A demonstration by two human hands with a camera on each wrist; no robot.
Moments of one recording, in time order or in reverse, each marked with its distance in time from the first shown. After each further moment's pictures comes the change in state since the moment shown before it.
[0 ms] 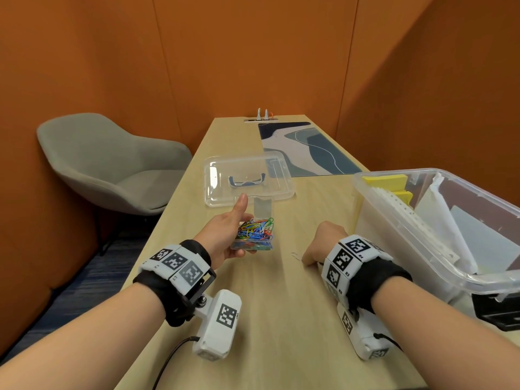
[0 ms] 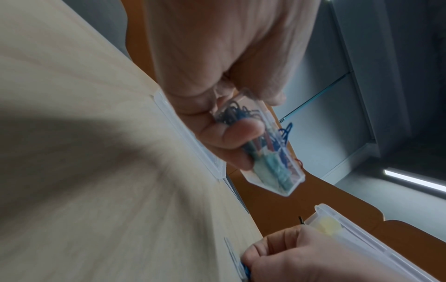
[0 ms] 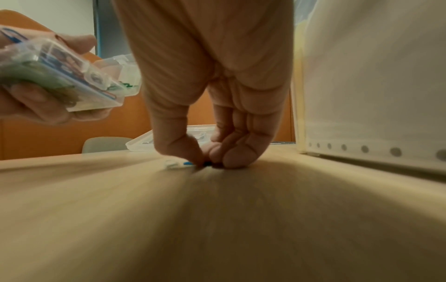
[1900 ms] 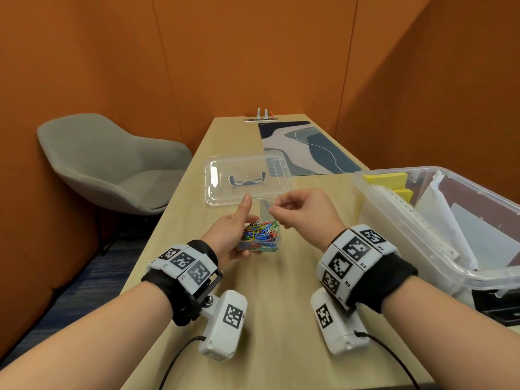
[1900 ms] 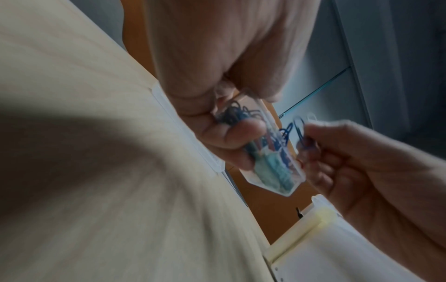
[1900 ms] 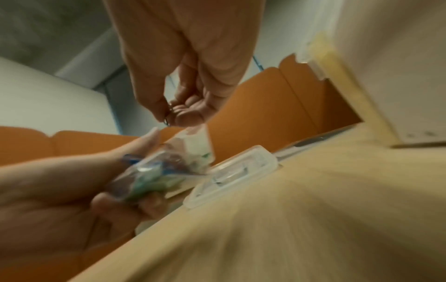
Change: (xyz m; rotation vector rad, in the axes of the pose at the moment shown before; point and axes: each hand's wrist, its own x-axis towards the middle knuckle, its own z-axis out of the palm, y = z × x) left_hand -0.002 -0.001 0.009 0.008 -0.011 -0.004; right_hand -0.027 -0.030 -0.013 0.770 0.197 -0.590
